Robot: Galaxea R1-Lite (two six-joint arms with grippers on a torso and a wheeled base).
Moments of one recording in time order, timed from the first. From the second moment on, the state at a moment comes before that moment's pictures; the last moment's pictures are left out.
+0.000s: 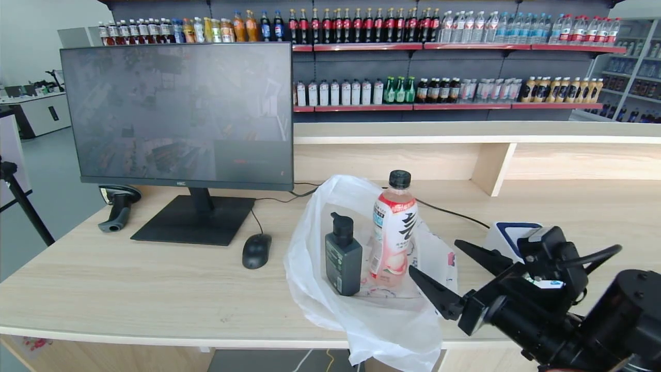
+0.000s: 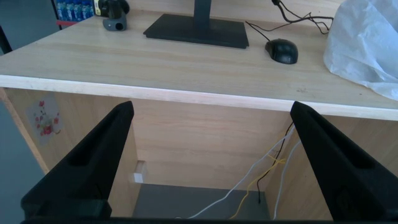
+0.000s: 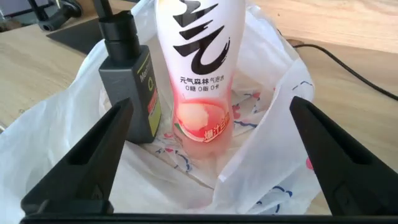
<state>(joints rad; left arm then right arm) 0.00 0.00 0.00 0.00 0.00 -0.01 0.65 1.70 -0.13 -1.57 -0.11 0.02</state>
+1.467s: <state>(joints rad) 0.00 0.00 0.00 0.00 0.00 -0.01 0.69 0.17 -0.02 -0.01 -0.11 -0.06</state>
